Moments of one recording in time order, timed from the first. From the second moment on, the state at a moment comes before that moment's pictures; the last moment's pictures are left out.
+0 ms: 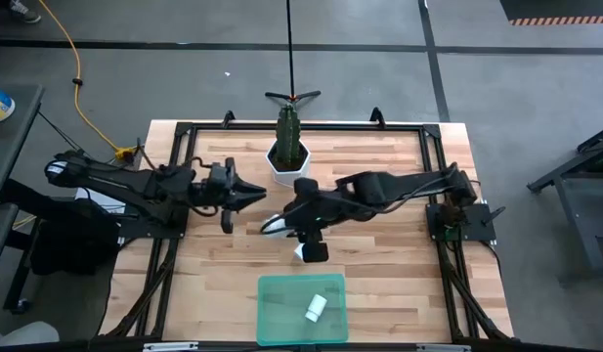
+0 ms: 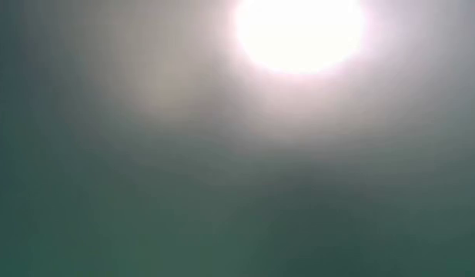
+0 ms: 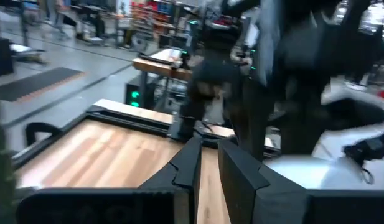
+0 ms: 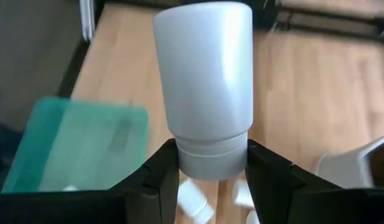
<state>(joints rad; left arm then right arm) -0.22 0.87 0.77 0.08 -0.32 -0.21 0.23 1.96 2.16 -1.03 0.09 0.06</state>
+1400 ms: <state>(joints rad) -0.22 0.76 0.77 -0.18 -0.15 -0.44 0.34 2.24 2.16 -1.00 -0.91 0.70</state>
